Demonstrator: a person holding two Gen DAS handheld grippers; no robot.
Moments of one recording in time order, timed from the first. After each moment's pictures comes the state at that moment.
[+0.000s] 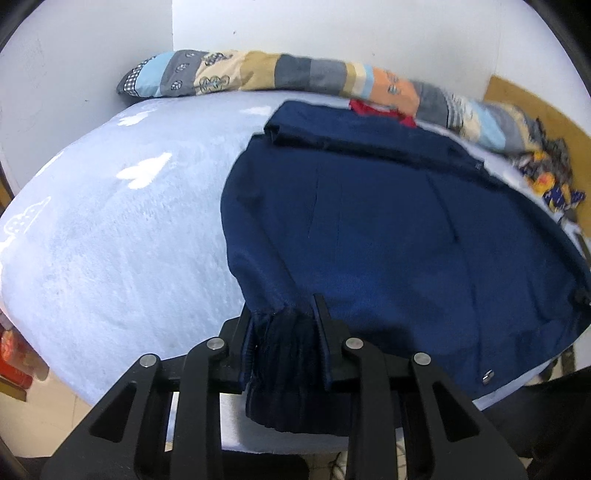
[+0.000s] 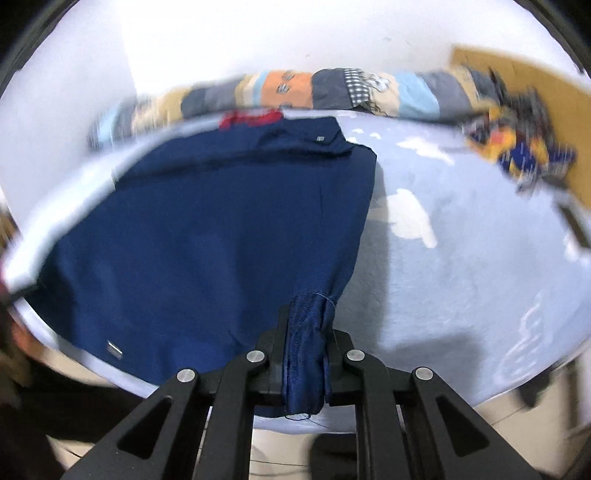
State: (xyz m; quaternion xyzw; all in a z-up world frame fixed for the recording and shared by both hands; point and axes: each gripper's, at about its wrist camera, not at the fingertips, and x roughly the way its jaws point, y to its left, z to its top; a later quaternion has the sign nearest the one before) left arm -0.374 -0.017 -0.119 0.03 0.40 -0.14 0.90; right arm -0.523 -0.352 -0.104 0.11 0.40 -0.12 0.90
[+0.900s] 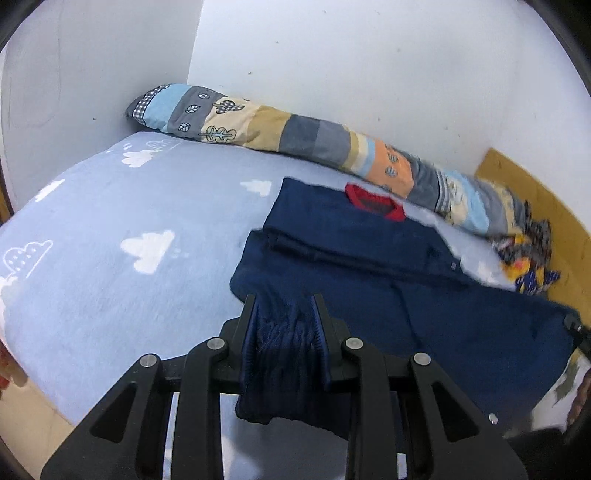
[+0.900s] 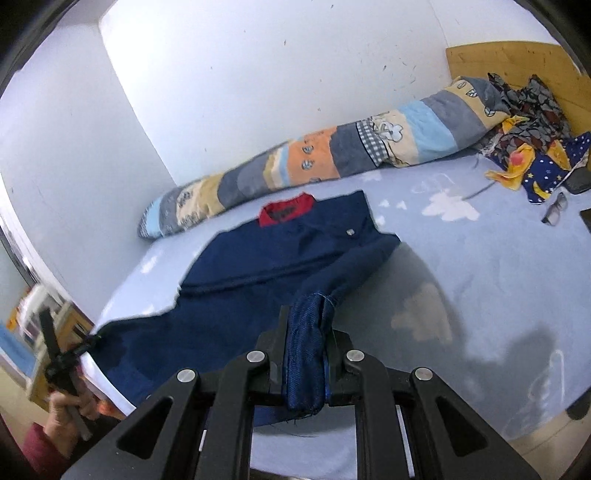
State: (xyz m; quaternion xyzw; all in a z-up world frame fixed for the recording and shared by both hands) left arm -0.319 0.000 -0.020 -0.08 0.35 -0.15 0.92; right arm -0.499 -0.406 0.011 0.21 0.30 -0.05 0.93
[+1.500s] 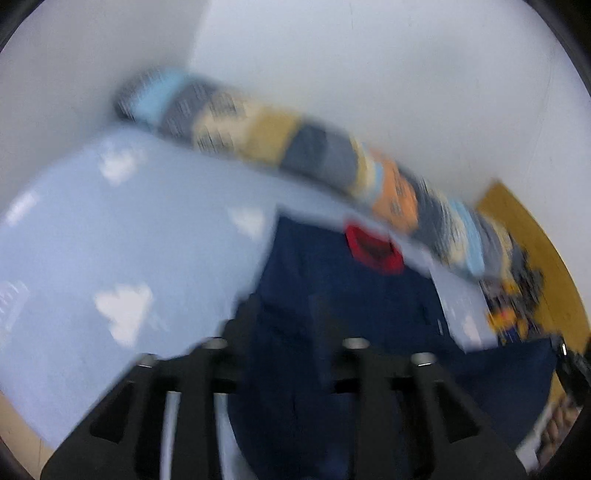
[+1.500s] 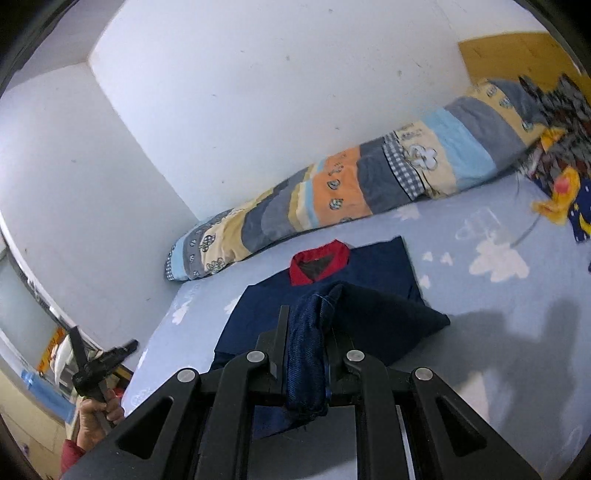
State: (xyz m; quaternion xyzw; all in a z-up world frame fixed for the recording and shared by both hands) left arm -0.203 0.000 0.021 -0.12 0.42 -0.18 0.88; right arm -0.393 -0.444 0.079 0.26 0.27 0.00 0.93
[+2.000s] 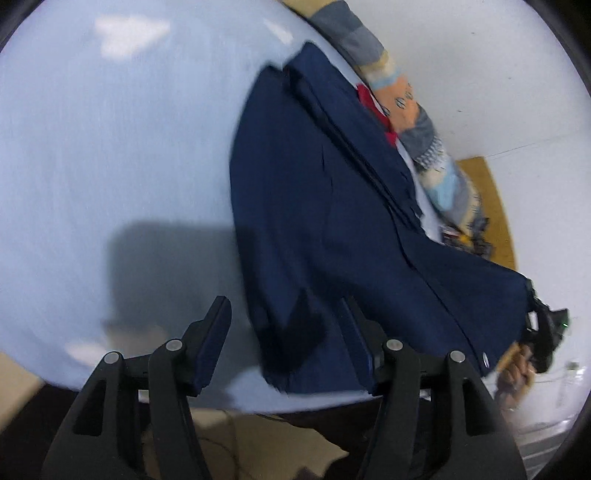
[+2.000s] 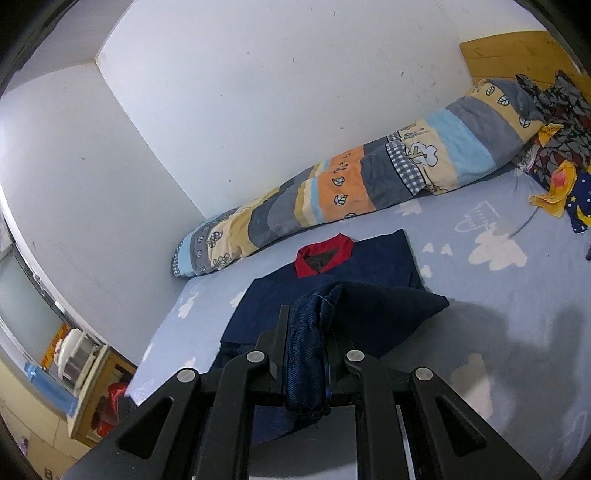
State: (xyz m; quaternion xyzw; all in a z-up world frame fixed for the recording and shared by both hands) left arm -0.324 0.032 -0.138 -0.28 0.58 -0.25 0.72; right arm -0.422 -0.435 0.067 0.27 0.27 0.00 0.93
